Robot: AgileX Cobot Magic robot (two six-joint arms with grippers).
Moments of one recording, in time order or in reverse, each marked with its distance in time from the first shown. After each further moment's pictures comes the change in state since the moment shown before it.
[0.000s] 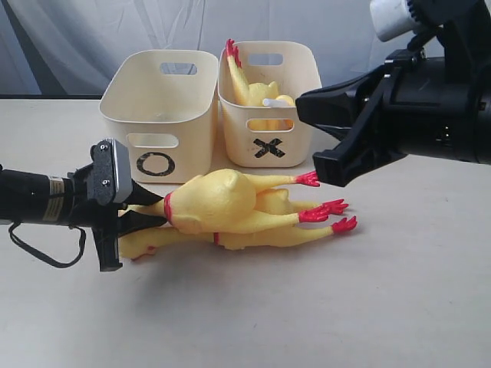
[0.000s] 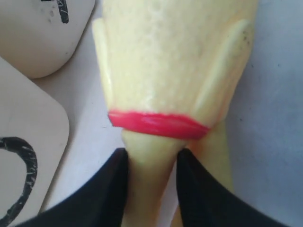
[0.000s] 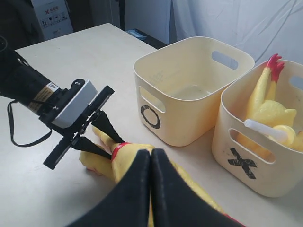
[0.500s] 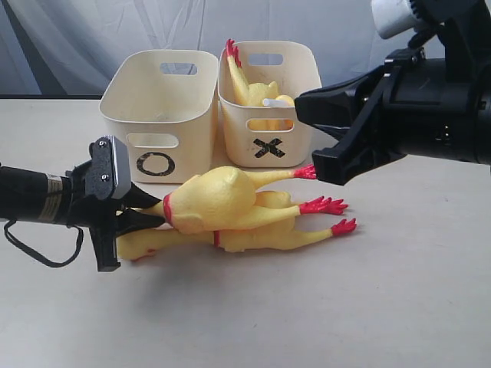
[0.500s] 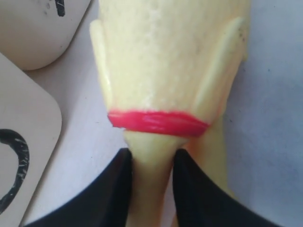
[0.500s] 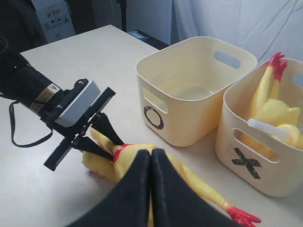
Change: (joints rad) left arm 0.000 -0.027 -0.004 0.064 0.012 -0.125; right arm 0.000 0.000 0.000 0.018 0.004 0.001
